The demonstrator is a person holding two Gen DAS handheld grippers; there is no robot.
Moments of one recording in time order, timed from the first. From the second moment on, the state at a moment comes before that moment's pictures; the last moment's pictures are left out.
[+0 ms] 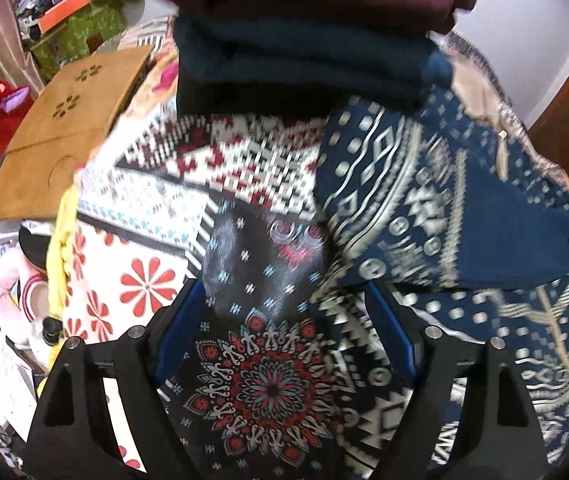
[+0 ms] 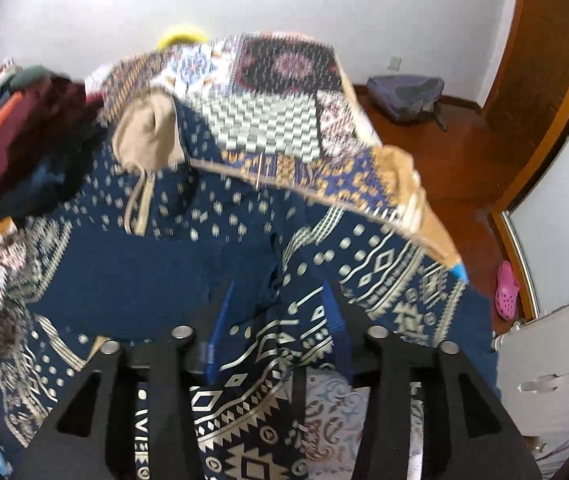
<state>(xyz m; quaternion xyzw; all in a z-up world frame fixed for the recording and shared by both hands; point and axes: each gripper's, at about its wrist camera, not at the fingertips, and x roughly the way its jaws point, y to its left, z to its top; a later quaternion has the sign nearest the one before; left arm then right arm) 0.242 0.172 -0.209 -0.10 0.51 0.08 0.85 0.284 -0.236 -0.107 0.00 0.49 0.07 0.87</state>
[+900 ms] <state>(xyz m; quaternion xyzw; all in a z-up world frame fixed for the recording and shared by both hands) 0.323 0.015 -0.153 -0.04 0.47 -0.08 0.88 0.222 -0.426 -0.171 0.30 0.51 -0.06 0.80</state>
